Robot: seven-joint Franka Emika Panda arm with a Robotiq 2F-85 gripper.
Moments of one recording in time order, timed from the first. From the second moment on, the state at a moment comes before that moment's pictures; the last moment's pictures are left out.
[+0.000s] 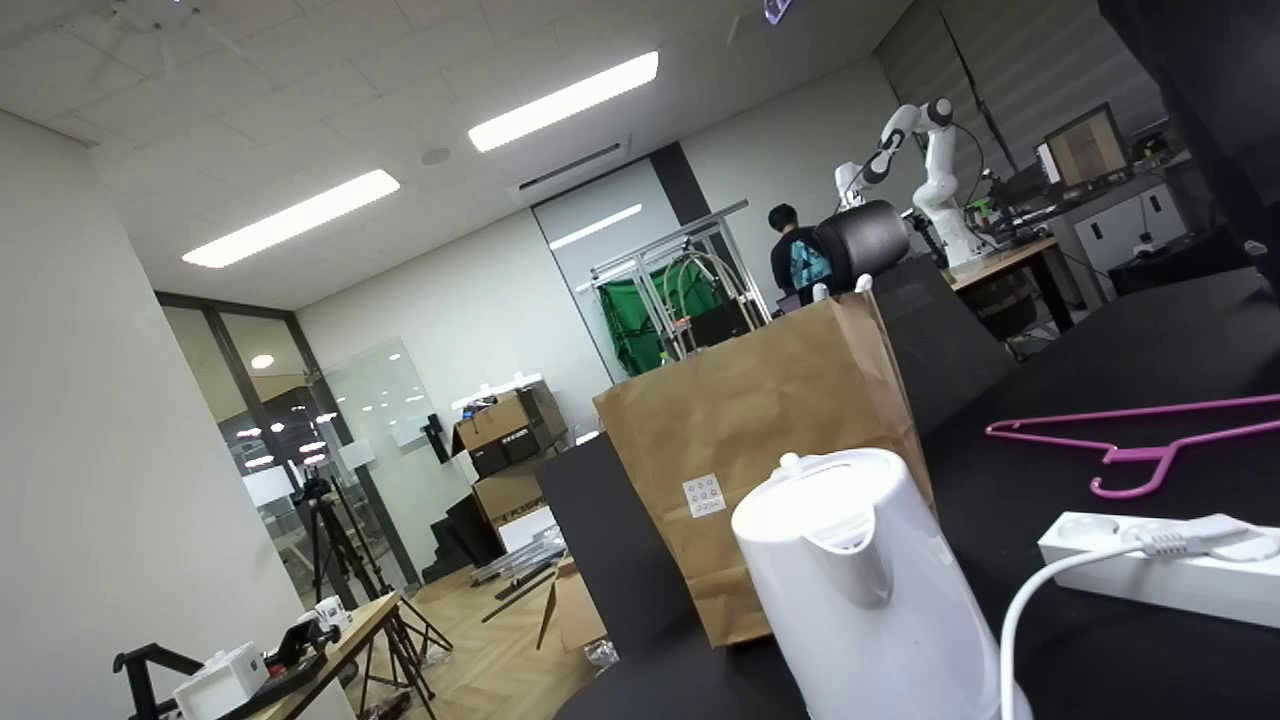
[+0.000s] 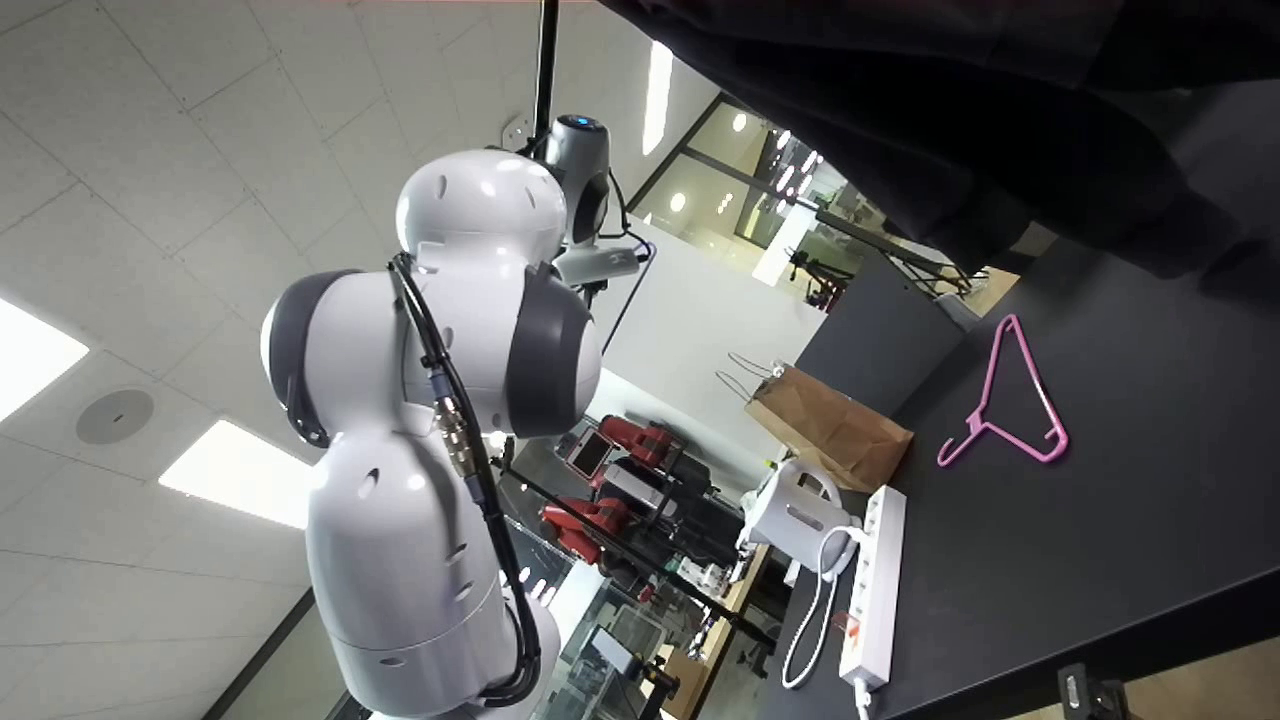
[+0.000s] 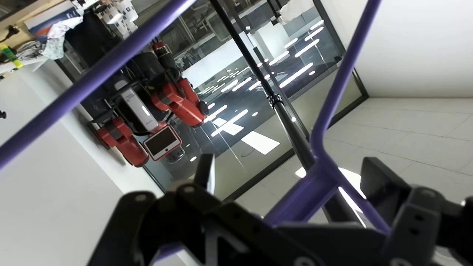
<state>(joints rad) -1.37 1.28 1.91 -1.73 0.16 2.04 -0.66</state>
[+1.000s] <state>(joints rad) -1.46 1.21 1.90 -1.73 0.16 1.85 -0.45</state>
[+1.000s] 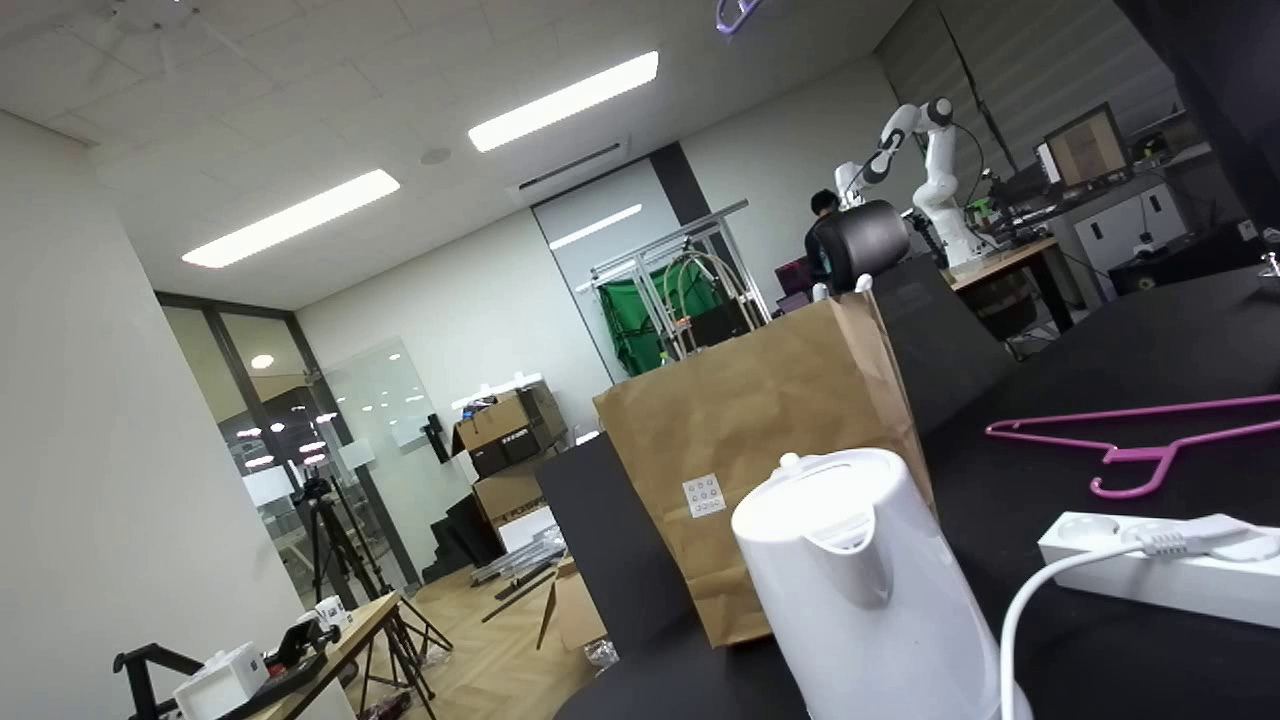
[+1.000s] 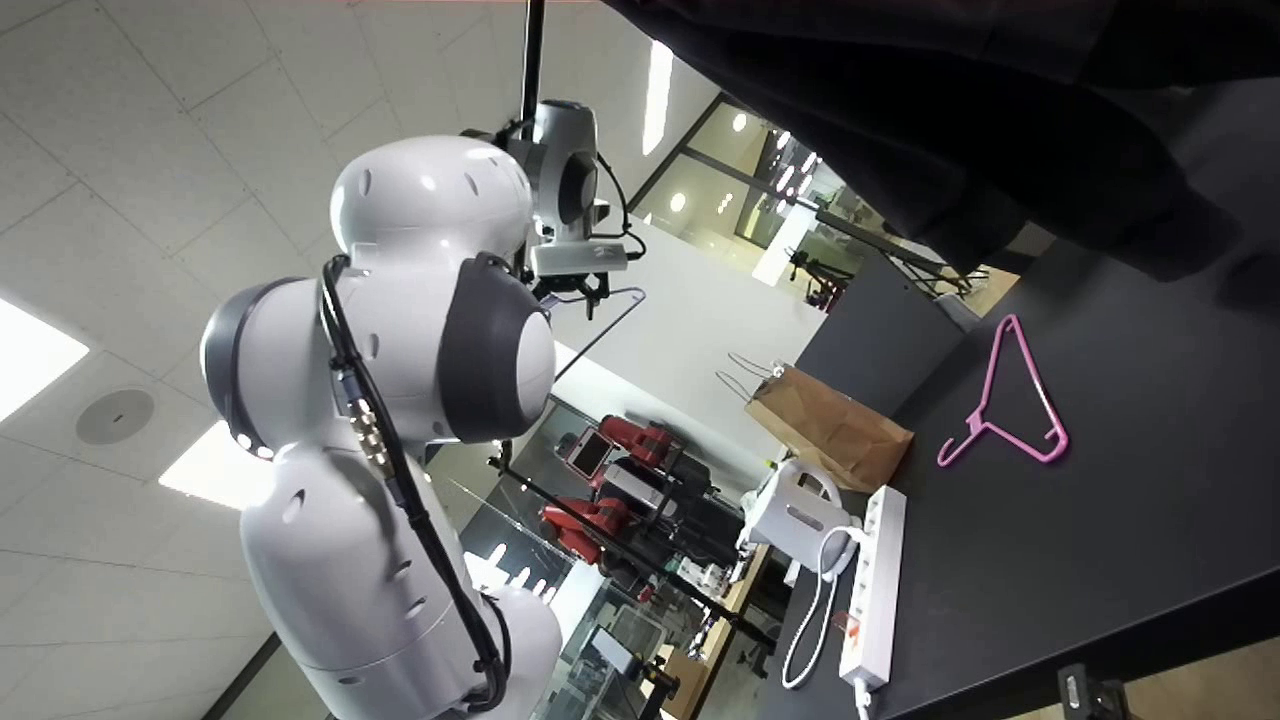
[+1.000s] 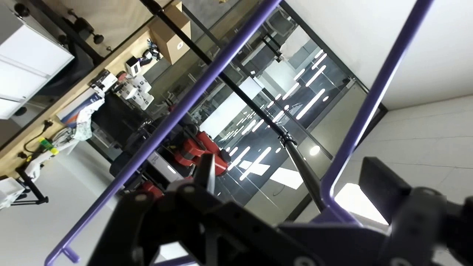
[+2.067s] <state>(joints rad) -1.50 1.14 1.85 -1.73 0.36 1.74 -0.25</state>
